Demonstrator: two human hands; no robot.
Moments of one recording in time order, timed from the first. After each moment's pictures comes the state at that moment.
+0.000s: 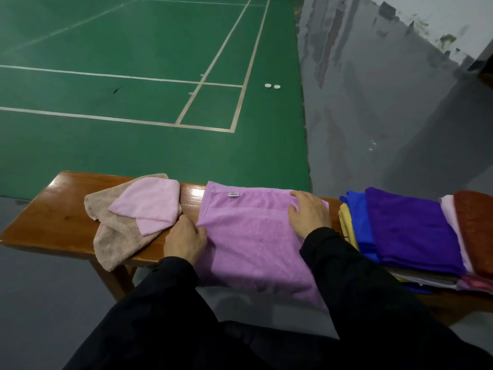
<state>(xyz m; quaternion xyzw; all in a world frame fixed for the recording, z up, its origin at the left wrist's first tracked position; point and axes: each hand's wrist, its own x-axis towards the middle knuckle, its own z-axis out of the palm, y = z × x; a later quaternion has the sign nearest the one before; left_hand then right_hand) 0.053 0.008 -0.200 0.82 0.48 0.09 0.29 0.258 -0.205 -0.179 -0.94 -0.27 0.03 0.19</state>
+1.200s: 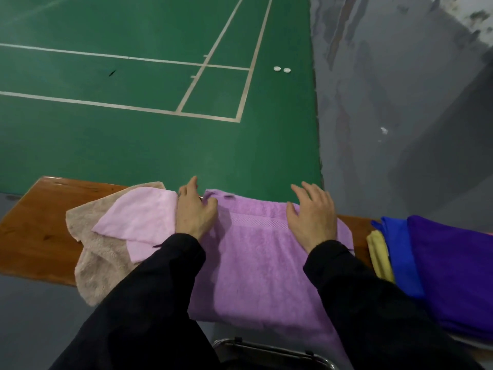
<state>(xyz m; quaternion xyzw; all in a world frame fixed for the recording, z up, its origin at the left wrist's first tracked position) 0.149 0.083 -0.200 0.82 0.42 0.15 0.36 0.295 -0.143 -0.208 -0.94 -0.29 -0.05 0.16</state>
